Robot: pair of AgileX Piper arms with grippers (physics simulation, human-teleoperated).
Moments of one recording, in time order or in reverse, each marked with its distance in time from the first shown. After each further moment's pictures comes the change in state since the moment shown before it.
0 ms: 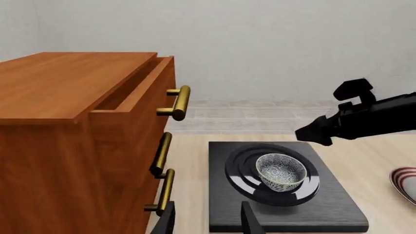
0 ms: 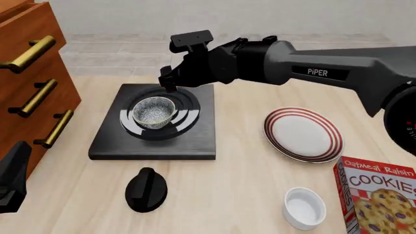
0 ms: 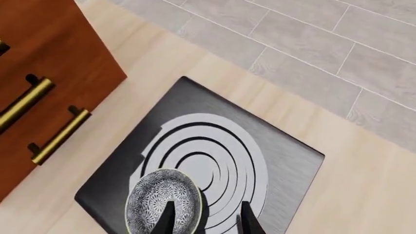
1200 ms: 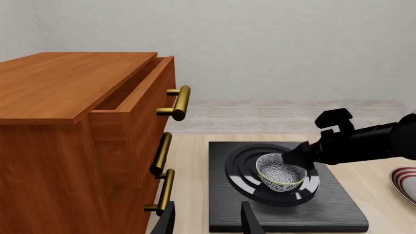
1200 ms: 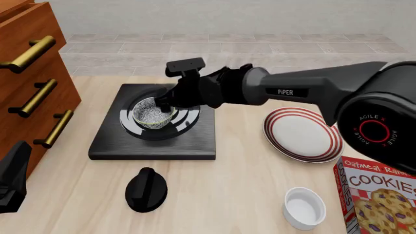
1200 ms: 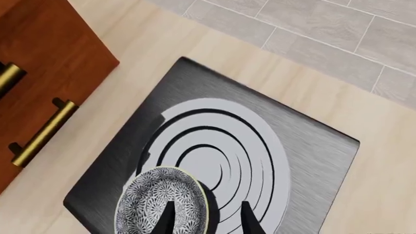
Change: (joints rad) left arm 0.000 0.000 0.000 0.000 0.000; right arm 0.022 0.131 0.013 -0.105 0.080
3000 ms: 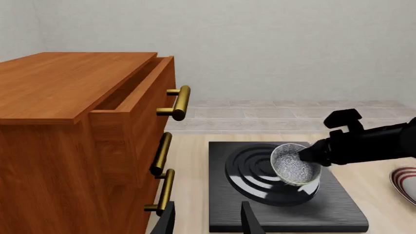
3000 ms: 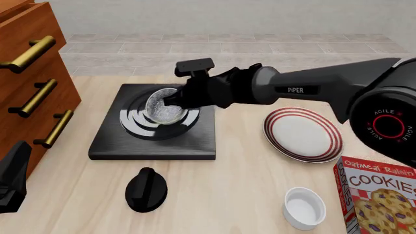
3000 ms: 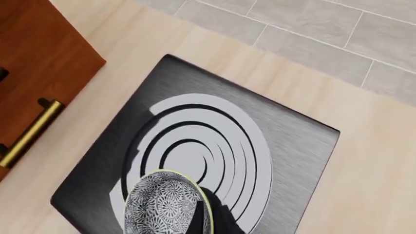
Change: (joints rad) left arm 0.000 0.000 0.000 0.000 0.000; right arm -0.032 -0.034 0.066 -0.028 -0.006
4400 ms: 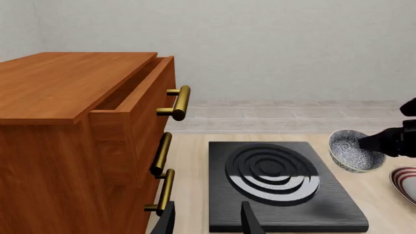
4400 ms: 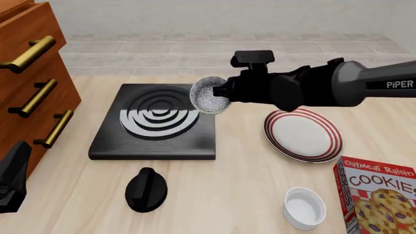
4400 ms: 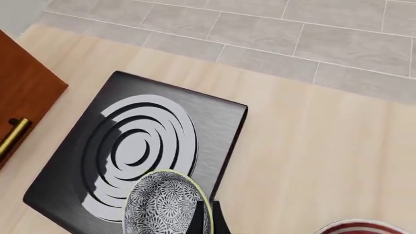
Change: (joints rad) left arm 0.000 0.000 0.000 0.000 0.000; right arm -0.167 -0.328 0.427 -0.189 0.033
